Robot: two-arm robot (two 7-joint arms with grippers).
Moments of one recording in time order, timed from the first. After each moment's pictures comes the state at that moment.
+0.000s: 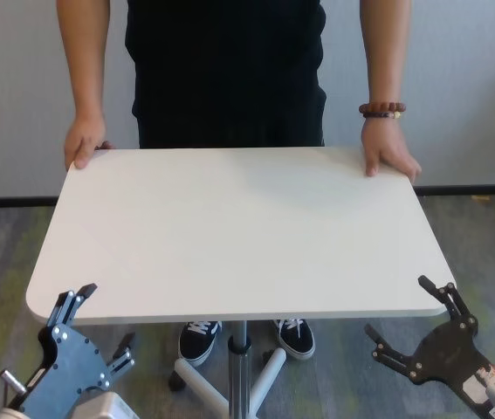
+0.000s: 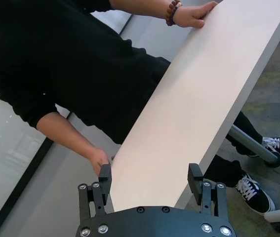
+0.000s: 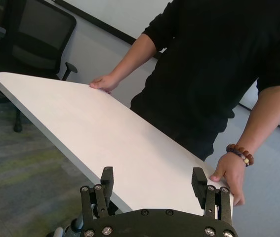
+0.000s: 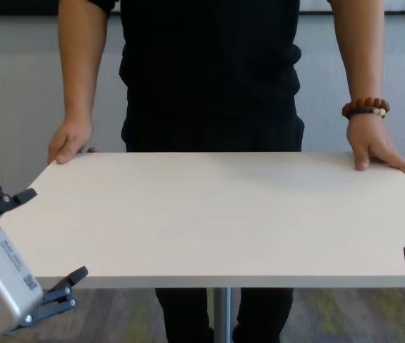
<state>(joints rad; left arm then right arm) 0.27 0.48 0.26 -1.79 0.60 -0.17 0.09 -0.26 0.55 -0.20 -1.72 -0.05 -0.40 0.15</state>
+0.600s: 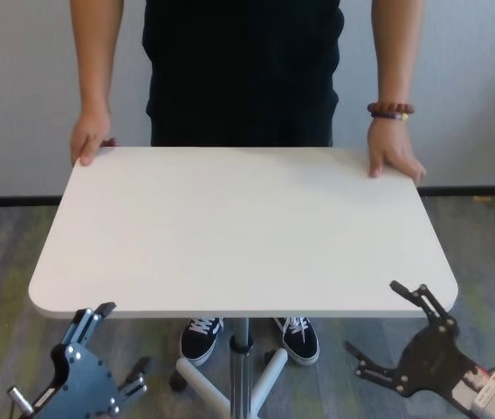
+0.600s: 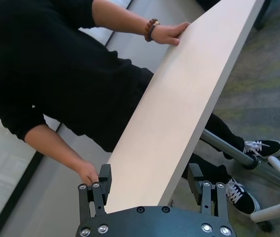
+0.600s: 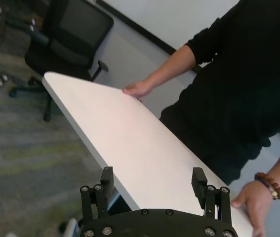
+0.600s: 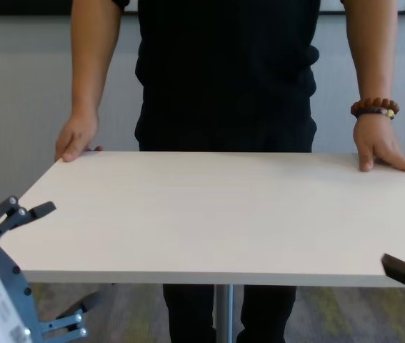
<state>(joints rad) 0.33 0.52 0.24 -1.87 0.63 -0.17 0.04 -0.29 0.60 -0.20 -1.83 -0.09 -0.30 0.22</state>
